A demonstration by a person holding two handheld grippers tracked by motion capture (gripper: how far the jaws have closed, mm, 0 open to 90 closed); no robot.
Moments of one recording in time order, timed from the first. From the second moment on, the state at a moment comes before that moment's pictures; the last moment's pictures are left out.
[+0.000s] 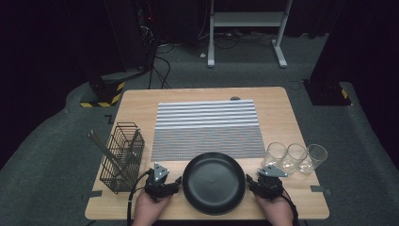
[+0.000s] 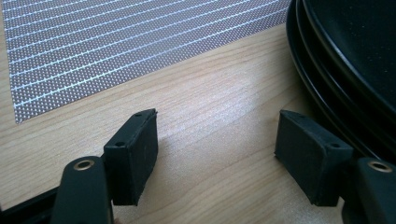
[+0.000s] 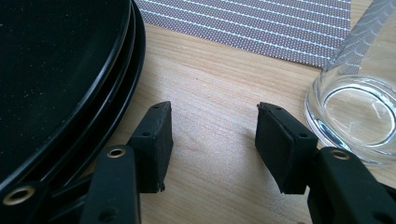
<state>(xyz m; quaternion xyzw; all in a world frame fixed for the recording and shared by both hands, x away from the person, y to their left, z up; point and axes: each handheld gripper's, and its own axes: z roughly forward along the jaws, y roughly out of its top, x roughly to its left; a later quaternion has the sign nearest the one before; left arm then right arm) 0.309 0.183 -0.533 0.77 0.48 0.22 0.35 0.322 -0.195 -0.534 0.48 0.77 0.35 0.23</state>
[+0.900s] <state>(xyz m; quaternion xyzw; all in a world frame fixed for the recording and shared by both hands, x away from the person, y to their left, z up) 0.309 0.182 -0.533 0.77 0.48 0.23 0.35 0.322 -0.198 -0.533 0.48 0.77 0.36 0.22</state>
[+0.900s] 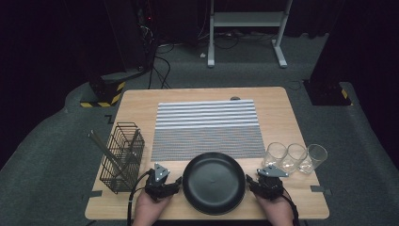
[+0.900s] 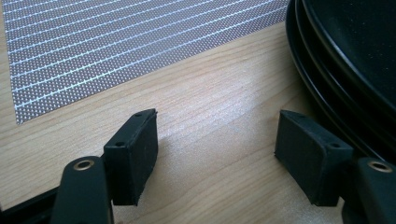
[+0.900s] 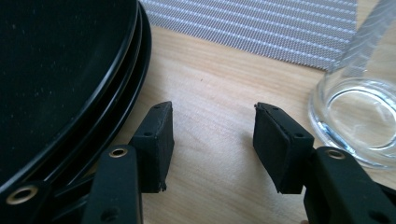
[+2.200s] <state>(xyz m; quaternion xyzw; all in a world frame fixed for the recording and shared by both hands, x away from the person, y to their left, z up) 0.309 0.182 -0.533 0.77 0.48 0.23 0.35 0.325 -0.179 -0.485 0.43 0.75 0.41 0.27</state>
